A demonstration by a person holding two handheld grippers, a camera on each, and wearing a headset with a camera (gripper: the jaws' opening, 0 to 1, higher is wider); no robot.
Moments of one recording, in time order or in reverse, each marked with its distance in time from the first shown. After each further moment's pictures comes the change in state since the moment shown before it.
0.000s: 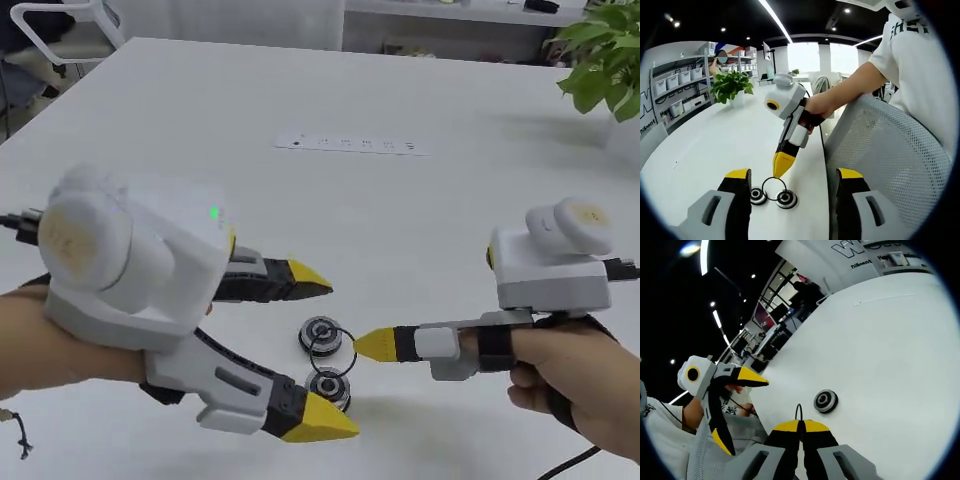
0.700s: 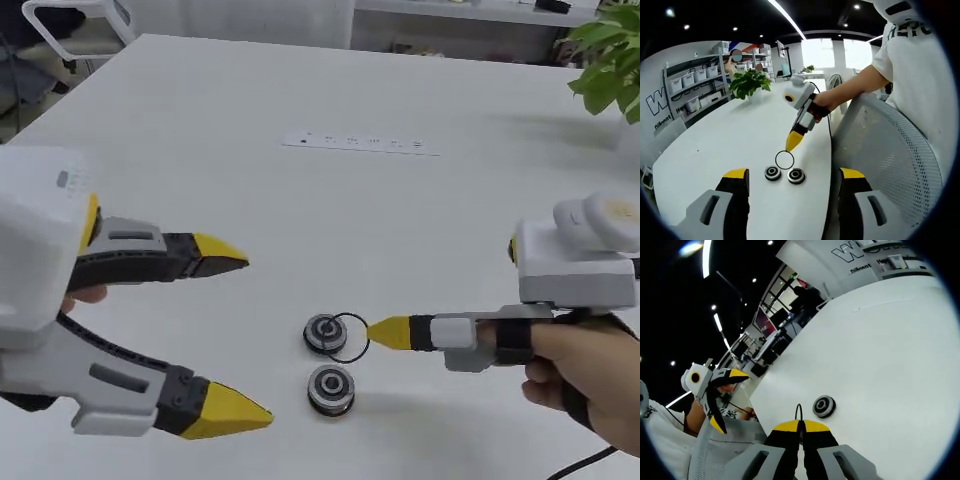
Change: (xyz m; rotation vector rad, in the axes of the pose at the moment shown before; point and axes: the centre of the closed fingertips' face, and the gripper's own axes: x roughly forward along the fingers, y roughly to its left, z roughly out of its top) left arm -0.066 0.004 -0.018 -0.025 0.044 0.164; right arm -0.008 0.003 0.010 -0.003 -0.044 -0.001
